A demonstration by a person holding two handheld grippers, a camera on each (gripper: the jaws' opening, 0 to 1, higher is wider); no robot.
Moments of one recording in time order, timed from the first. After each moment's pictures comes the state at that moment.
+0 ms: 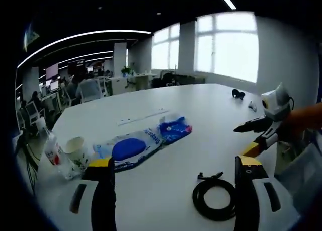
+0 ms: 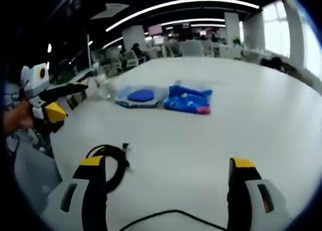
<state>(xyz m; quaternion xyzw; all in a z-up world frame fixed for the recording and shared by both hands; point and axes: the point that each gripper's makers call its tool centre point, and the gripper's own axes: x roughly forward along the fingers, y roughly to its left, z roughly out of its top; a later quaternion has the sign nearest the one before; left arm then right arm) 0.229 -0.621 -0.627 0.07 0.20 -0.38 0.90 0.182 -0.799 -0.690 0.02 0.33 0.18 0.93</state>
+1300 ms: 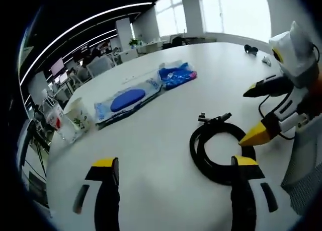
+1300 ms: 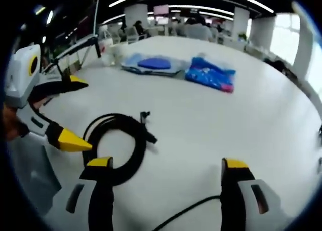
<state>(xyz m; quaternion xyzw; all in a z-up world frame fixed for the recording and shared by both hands) 0.191 -0.610 -0.714 0.18 0.30 -0.30 0.89 0.160 -0.755 -0.739 -0.06 0.40 0.15 0.90</state>
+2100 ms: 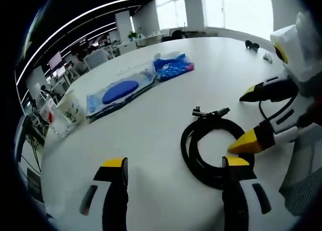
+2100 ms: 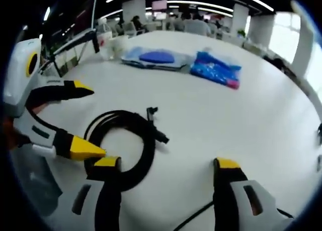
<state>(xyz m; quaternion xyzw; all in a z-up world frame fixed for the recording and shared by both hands) 0.186 -0.623 -0.734 0.17 0.34 -0.30 0.88 0.161 -0.740 -0.749 -0.07 0.41 0.14 0.90</state>
